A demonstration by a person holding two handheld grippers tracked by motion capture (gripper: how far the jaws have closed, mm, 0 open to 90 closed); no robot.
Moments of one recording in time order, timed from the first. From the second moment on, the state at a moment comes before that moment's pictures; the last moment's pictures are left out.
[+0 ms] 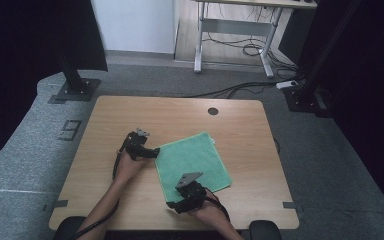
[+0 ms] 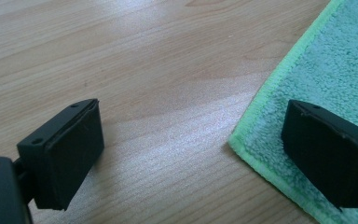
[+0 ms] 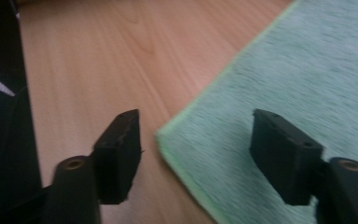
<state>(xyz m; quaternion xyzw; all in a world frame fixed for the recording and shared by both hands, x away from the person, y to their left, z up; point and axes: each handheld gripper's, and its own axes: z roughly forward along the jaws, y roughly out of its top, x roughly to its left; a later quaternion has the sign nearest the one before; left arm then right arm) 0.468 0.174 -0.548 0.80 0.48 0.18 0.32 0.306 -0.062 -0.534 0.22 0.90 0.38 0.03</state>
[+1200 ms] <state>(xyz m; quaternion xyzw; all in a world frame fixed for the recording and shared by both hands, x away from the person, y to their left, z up) 0.452 0.195 -0.533 0.79 0.47 0.12 0.37 0.294 -0.026 -0.518 0.19 0.91 0.37 0.05</state>
